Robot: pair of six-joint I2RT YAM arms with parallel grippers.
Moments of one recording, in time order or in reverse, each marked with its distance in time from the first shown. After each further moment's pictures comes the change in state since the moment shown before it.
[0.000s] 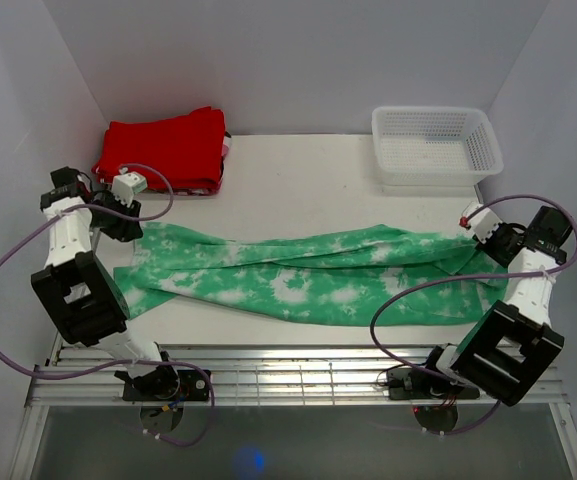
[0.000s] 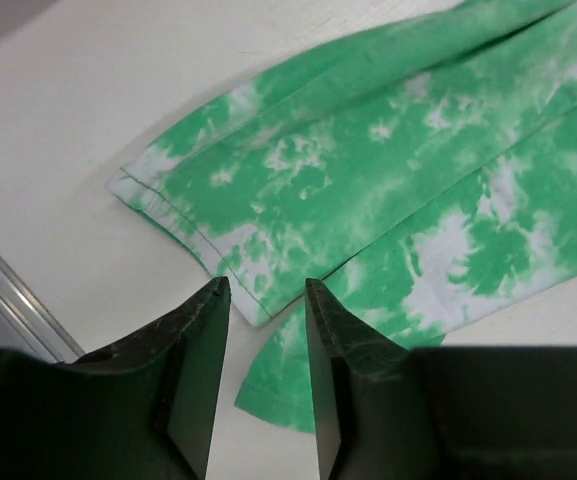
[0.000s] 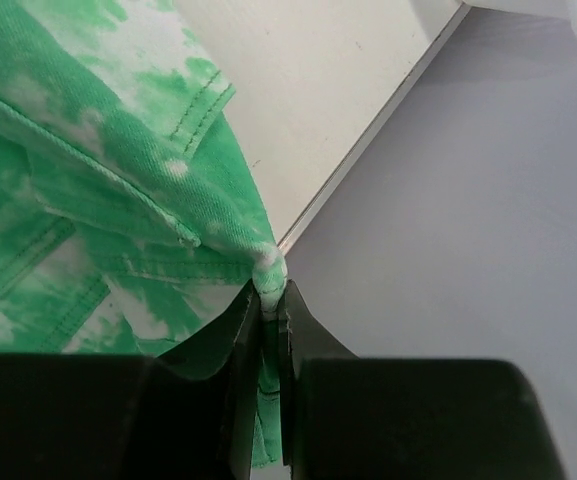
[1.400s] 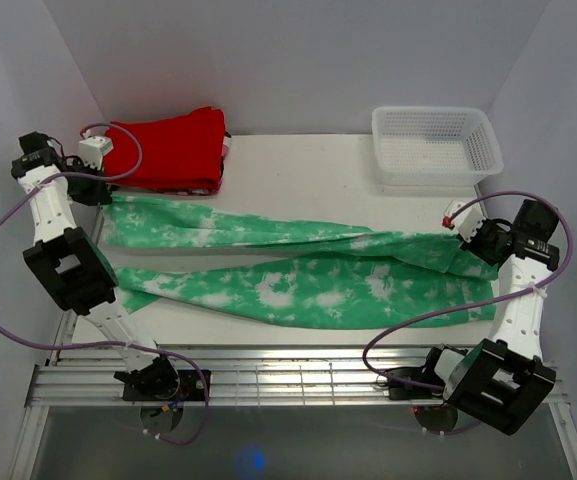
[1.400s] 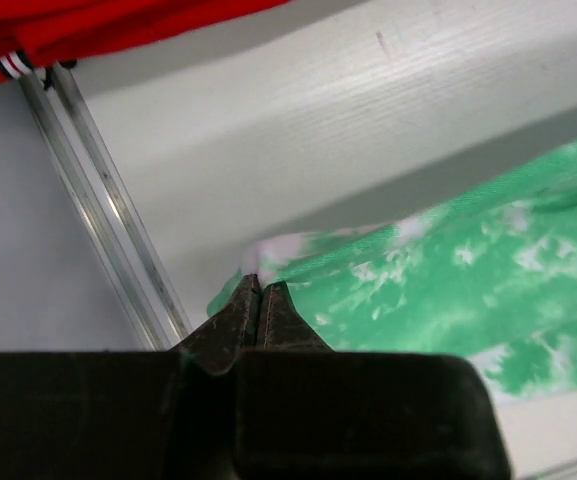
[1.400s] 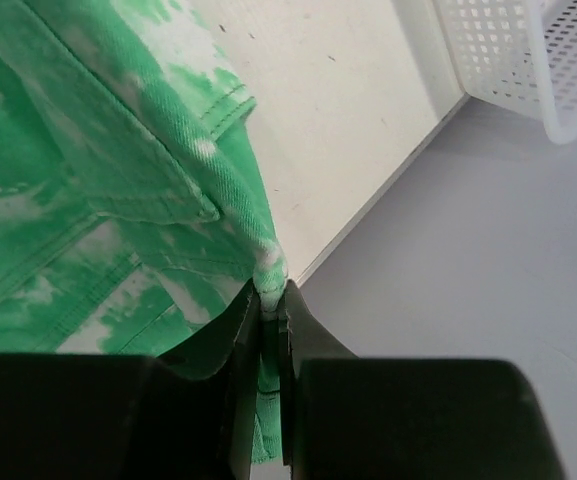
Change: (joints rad) left arm 0.030 0.278 0.438 -0.043 -0.089 -0.154; right arm 0.175 -0.133 0.078 -0.220 0.040 0.059
